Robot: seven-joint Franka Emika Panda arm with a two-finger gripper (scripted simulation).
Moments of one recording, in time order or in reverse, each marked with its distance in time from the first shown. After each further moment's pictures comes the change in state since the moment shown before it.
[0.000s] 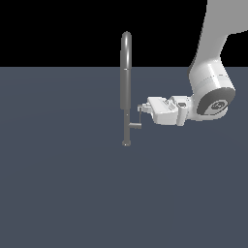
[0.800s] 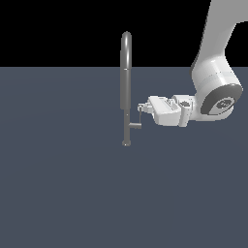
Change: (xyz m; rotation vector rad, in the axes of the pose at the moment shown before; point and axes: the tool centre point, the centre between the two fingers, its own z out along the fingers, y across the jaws) arm -0.008 0.021 0.001 0.002 0.000 -0.001
